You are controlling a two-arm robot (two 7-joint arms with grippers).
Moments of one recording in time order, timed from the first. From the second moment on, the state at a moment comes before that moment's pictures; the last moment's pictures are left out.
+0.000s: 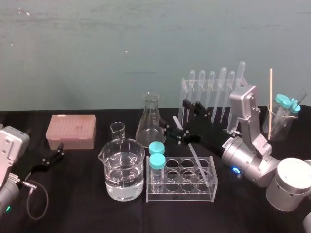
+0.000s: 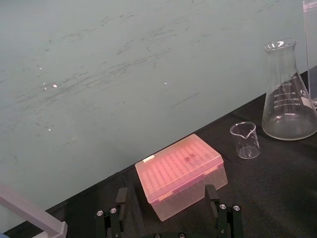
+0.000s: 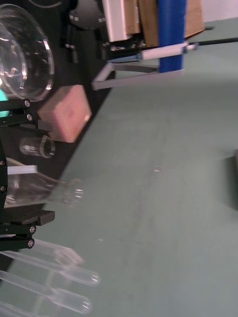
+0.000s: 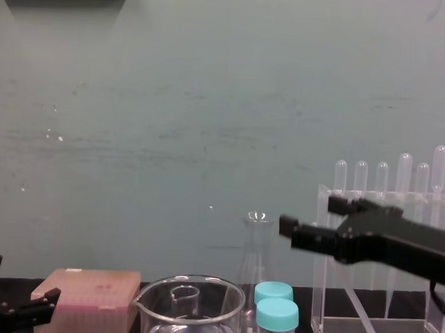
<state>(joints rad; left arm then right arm) -0.20 0.60 0.45 -1.41 -0.25 -0.12 0.03 0.38 0.45 -0.51 -1.39 0.43 -0.12 0.35</state>
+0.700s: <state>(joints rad) -0.20 0.60 0.45 -1.41 -0.25 -0.12 0.03 0.36 0.44 -0.50 -1.41 0.40 0.05 0.31</state>
